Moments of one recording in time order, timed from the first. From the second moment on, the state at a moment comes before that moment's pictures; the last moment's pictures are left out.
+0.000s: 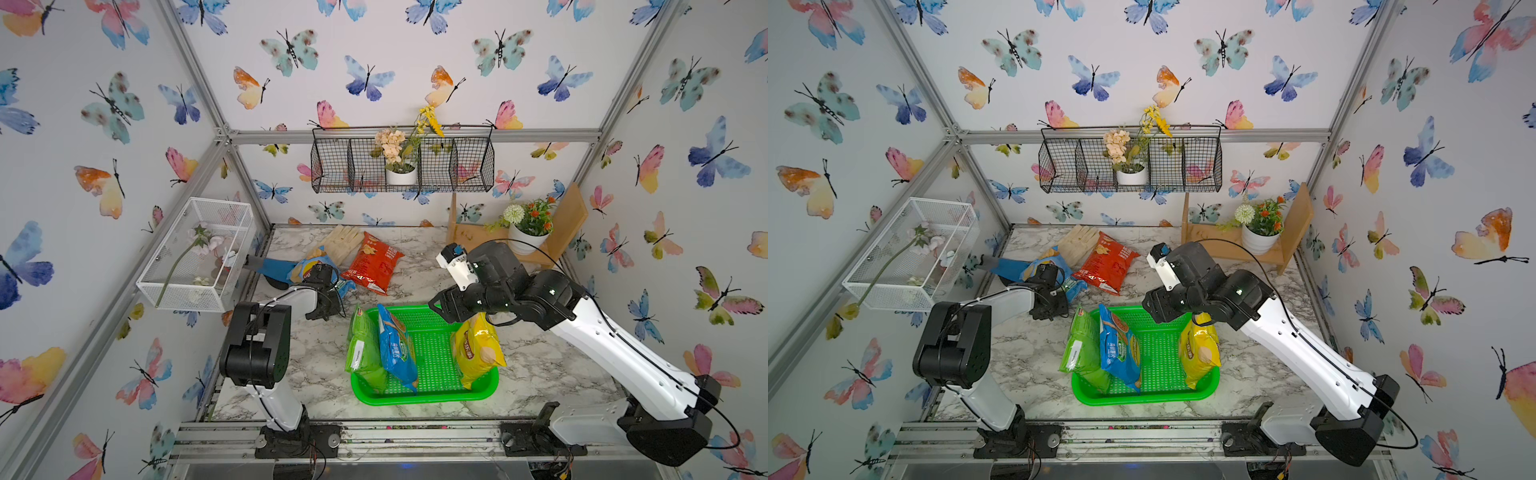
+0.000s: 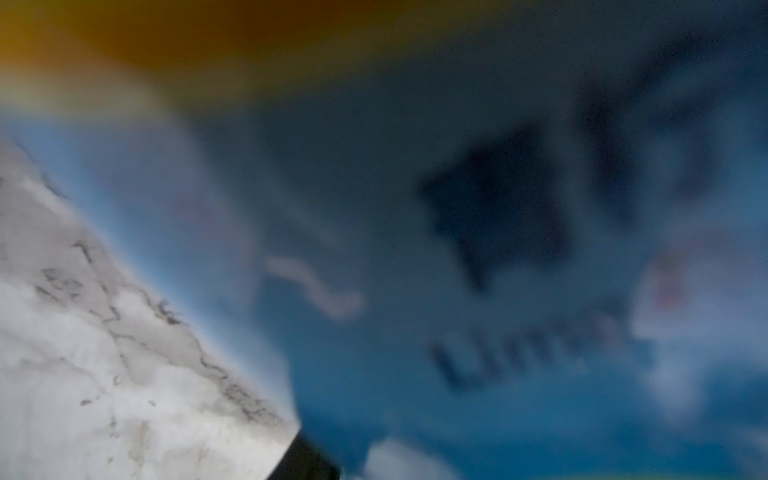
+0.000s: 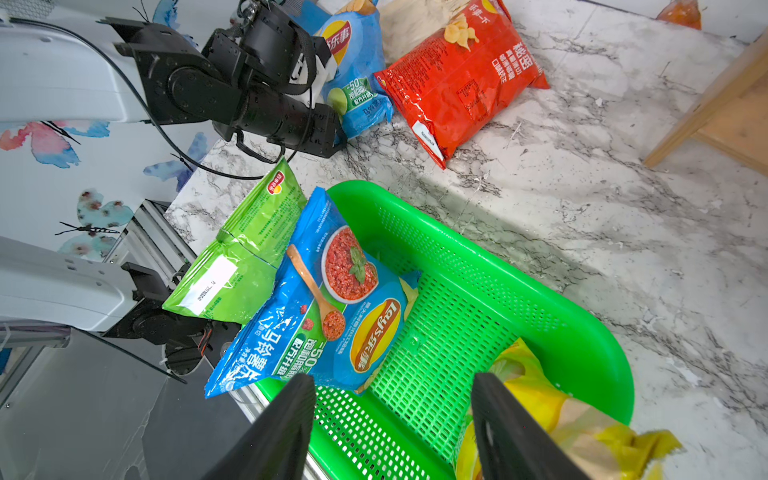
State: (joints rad) left arm -0.14 1.74 0.97 -0.40 -0.10 -0.38; right arm 0.87 1.31 1.52 -1.02 -0.10 0.28
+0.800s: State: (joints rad) left arm -0.14 1.34 1.23 -0.67 -0.08 -0.41; right arm 0.87 1.33 1.52 -0.97 -0.16 0.28
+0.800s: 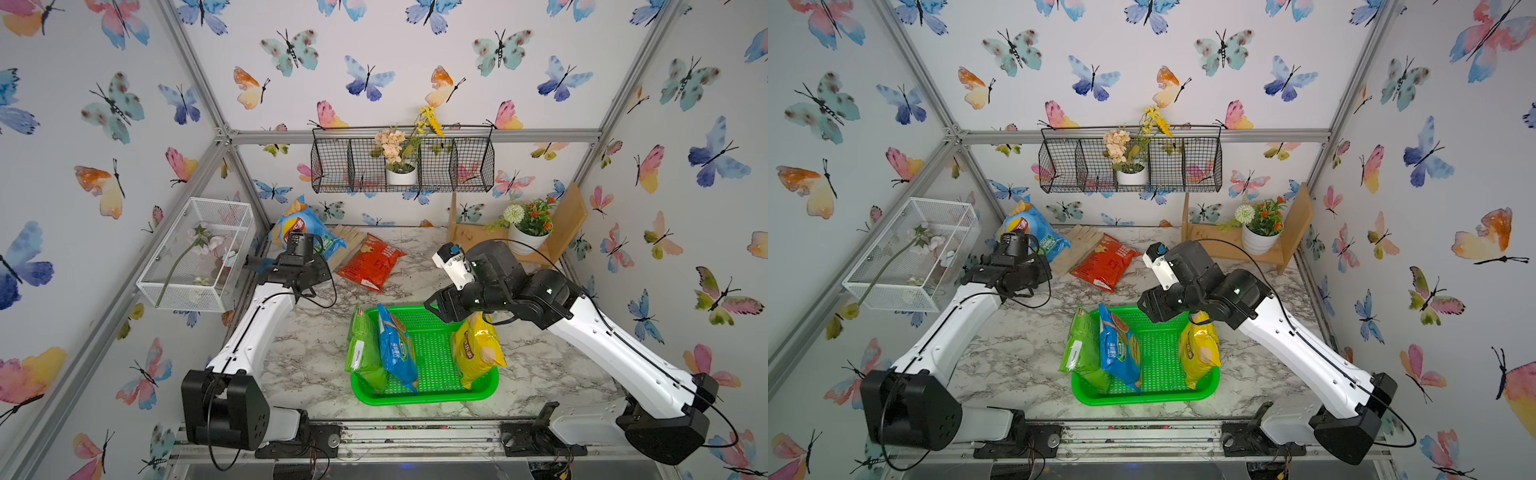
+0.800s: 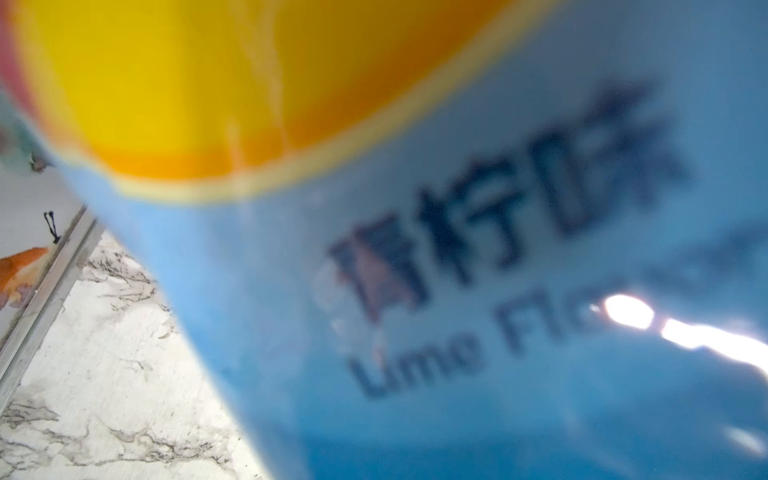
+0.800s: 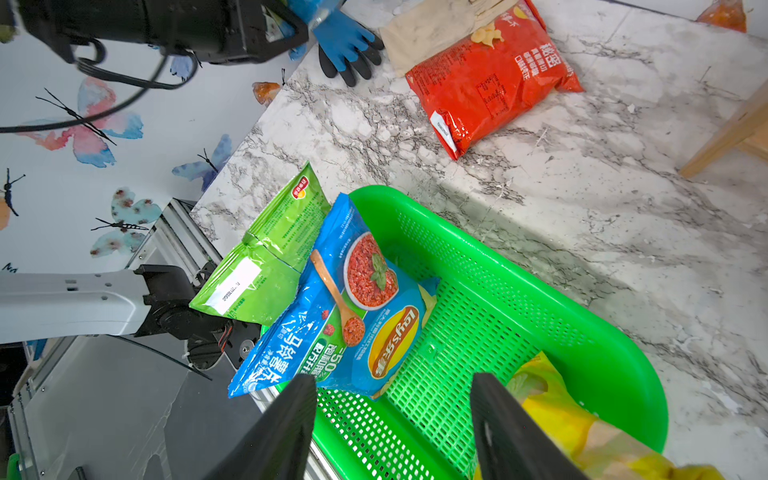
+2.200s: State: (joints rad) left arm -0.67 1.43 1.71 -0.81 0.58 -0.64; right arm 0.87 1.23 1.69 -0.80 -0.04 0.36
